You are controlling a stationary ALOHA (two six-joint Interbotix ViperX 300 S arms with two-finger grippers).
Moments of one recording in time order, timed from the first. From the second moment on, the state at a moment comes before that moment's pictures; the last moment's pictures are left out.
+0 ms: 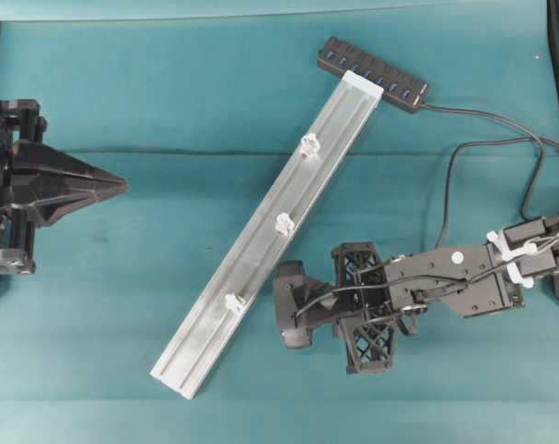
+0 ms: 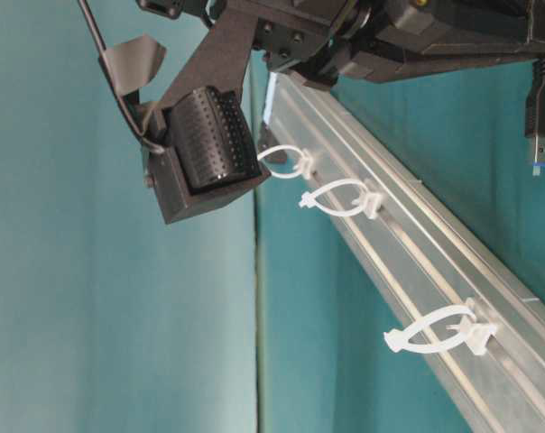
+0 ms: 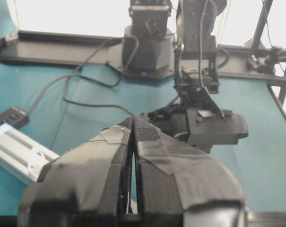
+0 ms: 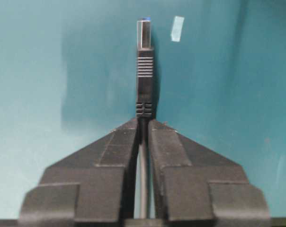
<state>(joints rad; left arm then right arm) 0.04 -0.84 1.07 0.02 -0.26 -0.06 0.18 0.22 0.52 0.02 0.59 0.06</state>
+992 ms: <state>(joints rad) 0.04 -0.88 1.07 0.02 -0.21 -0.06 -0.05 -0.11 0.36 0.02 1.05 -0.21</state>
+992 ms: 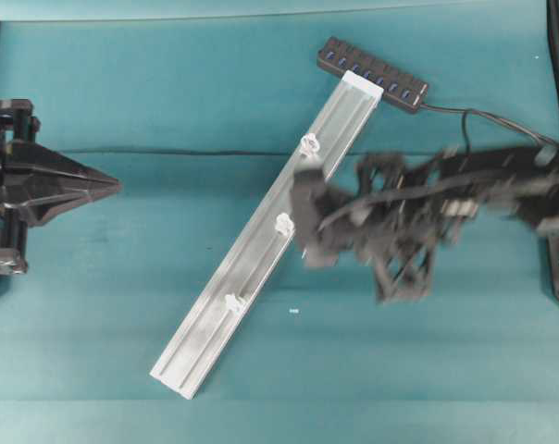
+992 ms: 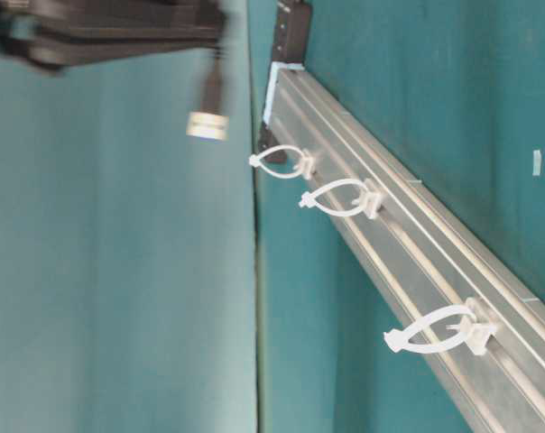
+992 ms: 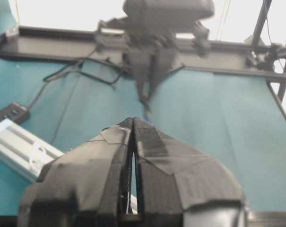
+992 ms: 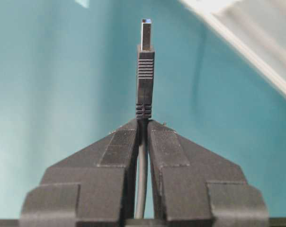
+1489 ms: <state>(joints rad) 0.00 -0.88 1.06 0.02 -0.21 -0.10 -0.34 -0.12 0.23 -0.01 1.22 -0.55</state>
